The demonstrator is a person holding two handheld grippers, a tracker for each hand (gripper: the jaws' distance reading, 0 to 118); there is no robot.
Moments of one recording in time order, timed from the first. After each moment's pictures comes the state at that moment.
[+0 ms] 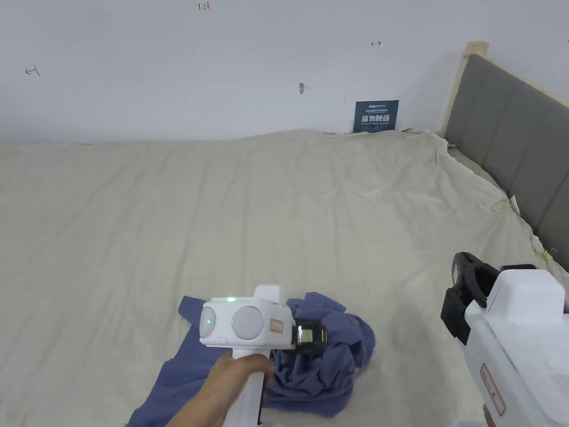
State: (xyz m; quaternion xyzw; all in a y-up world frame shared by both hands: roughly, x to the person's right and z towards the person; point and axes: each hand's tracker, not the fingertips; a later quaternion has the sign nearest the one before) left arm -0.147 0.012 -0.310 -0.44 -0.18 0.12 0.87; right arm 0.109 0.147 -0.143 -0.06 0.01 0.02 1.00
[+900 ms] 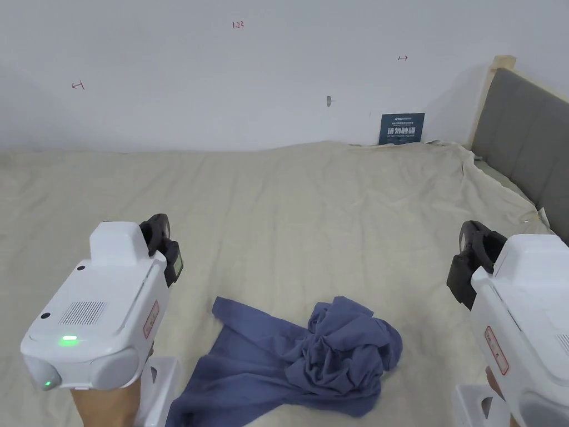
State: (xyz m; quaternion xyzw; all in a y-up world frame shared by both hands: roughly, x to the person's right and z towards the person) left arm -0.295 0.148 -0.171 -0.02 0.04 0.00 1.00; right arm 0.081 0.174 -0.143 -0.02 0.02 0.01 1.00
